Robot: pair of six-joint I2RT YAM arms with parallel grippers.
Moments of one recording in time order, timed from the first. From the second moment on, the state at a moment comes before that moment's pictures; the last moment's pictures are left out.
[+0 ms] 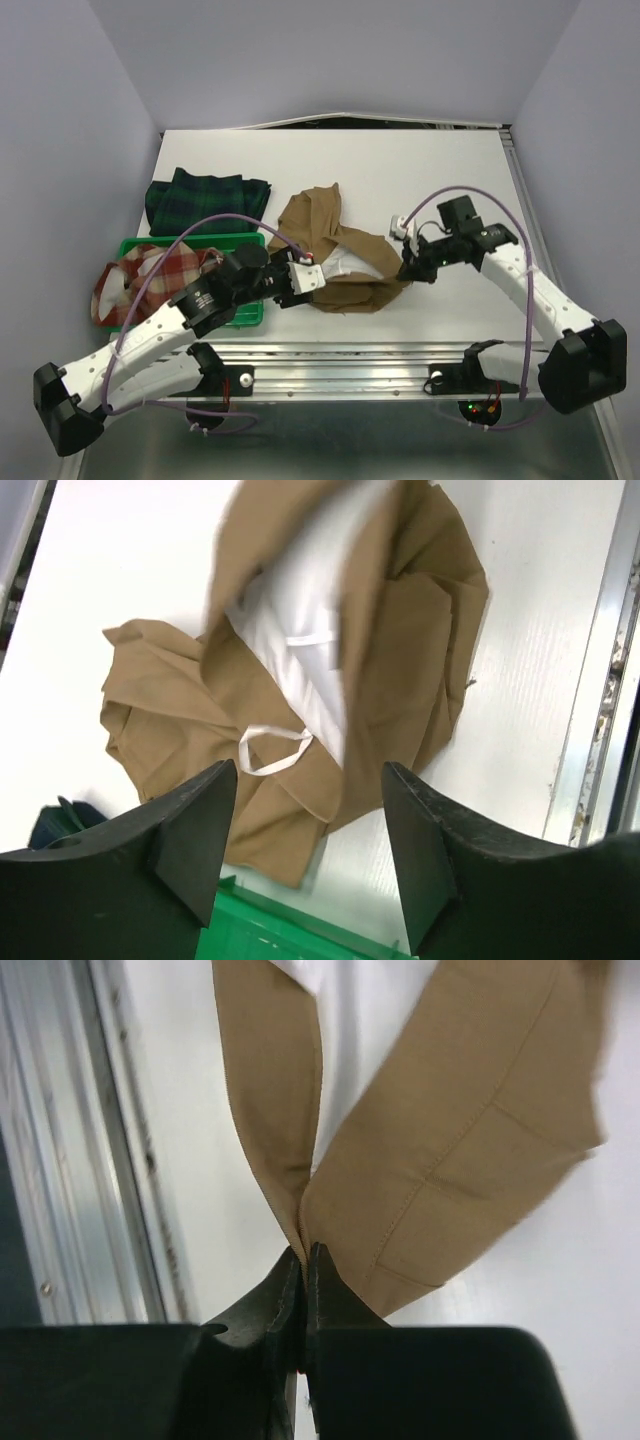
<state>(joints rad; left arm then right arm) -0.87 0.81 0.68 -0.34 0.19 0.58 0.25 1.23 1.00 -0.82 -0.82 -0.76</state>
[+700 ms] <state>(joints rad) -0.72 1.31 0.92 -0.46 0.10 0.21 0.36 1.07 0.77 -0.74 -0.60 -0.80</state>
